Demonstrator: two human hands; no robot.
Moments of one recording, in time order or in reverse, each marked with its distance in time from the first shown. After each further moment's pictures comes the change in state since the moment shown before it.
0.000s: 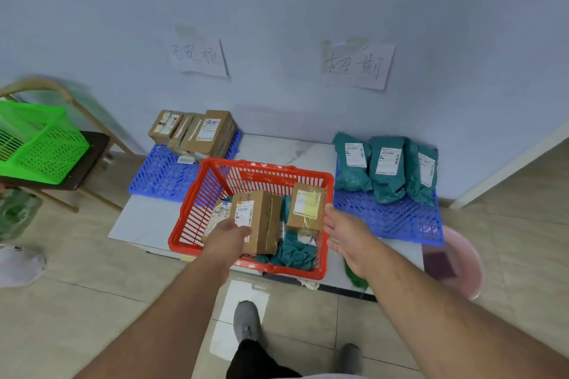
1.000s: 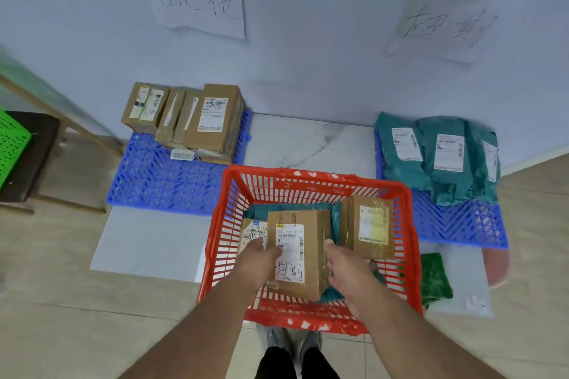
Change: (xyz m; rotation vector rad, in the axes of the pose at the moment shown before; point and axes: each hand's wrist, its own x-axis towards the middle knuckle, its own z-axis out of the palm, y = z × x) left_hand 0.213 0.001 -0.054 0.165 -0.331 -0.215; right_hand 0.167 0.028 0.177 -0.039 0.224 0.387
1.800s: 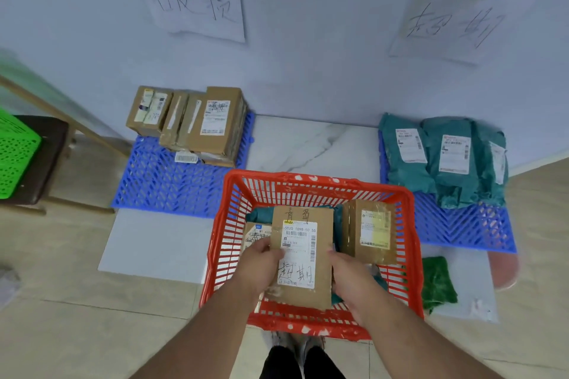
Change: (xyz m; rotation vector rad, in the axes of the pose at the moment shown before) left_hand -0.011 0.010 0.003 -0.093 -0.003 0.019; right_hand 0.000 -0.005 -0.008 -0.042 -0.053 0.031
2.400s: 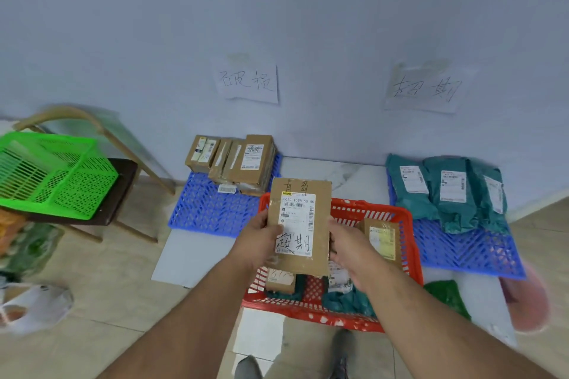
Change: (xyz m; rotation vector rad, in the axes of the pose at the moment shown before) left_hand -0.142 0.050 -0.056 -0.017 0.052 0.366; right_hand -0.126 -0.043 0.014 0.002 -0.125 -0.412
